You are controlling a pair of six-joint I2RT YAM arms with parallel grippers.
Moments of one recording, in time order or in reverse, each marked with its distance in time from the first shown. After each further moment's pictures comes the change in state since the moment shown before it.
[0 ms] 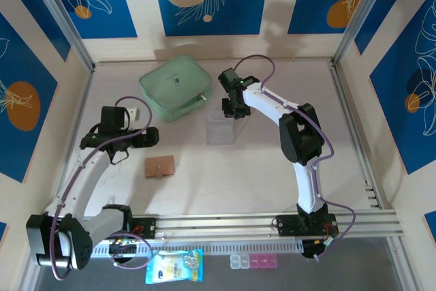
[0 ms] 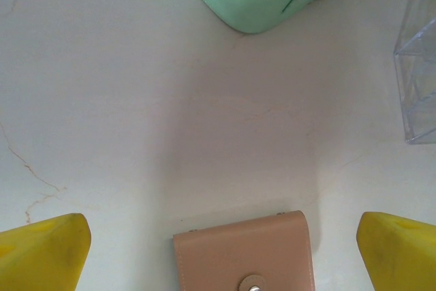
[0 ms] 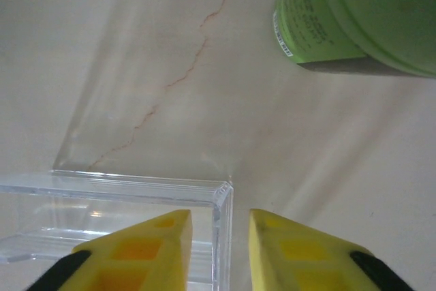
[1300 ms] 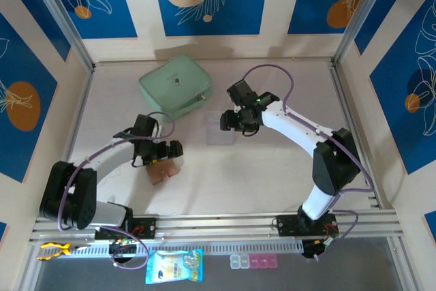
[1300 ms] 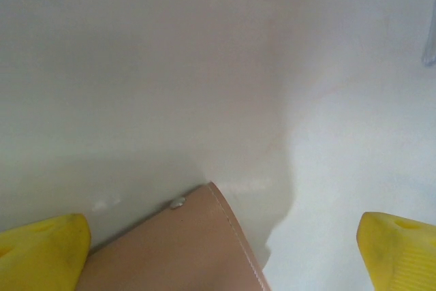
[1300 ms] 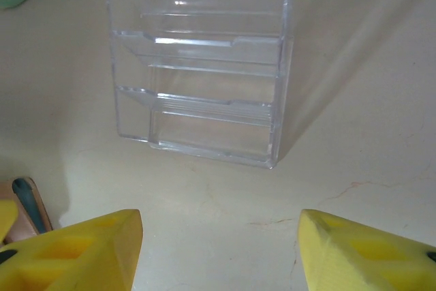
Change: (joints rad) left arm -0.230 0.292 -0.137 0.182 0.138 -0.306; right arm 0.084 -0.427 -0.384 0.100 -0.125 0.071
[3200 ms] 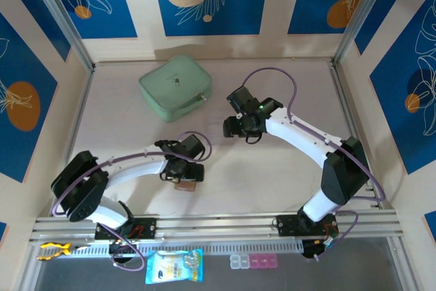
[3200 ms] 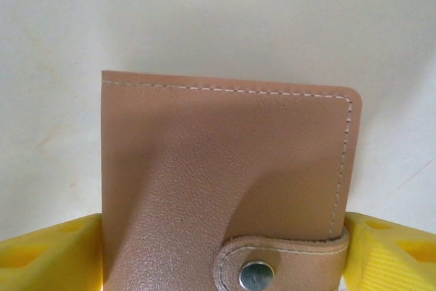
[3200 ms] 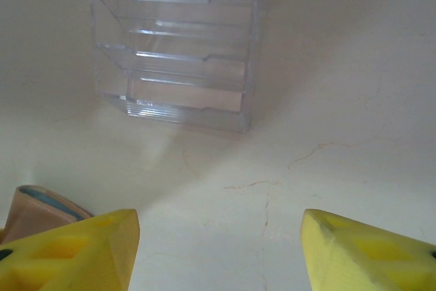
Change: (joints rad) left arm -0.557 0.132 0.148 -0.189 -0.312 -0.325; right arm 0.047 -0.102 -0.059 -0.065 0.097 -0.001
